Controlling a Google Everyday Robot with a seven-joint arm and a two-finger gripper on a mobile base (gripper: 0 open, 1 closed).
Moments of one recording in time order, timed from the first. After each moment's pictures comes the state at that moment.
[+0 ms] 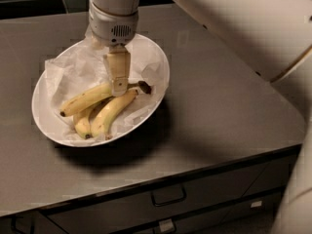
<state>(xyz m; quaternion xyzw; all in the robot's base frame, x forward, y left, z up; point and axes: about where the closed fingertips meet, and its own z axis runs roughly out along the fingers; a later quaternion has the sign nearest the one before) 0.539 0.096 0.939 -0.83 0.53 0.04 0.14</state>
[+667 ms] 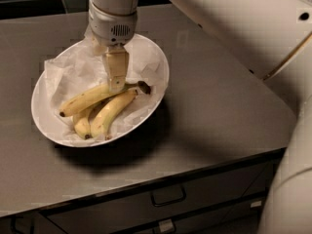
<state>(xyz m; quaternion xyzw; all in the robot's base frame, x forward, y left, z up) 0.545 0.098 0.935 -0.84 0.53 0.04 0.14</state>
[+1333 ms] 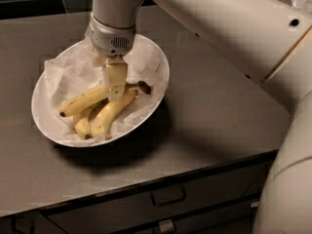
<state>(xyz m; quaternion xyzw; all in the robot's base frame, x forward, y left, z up) 0.539 0.105 0.910 -0.84 0.53 0.07 0.13</state>
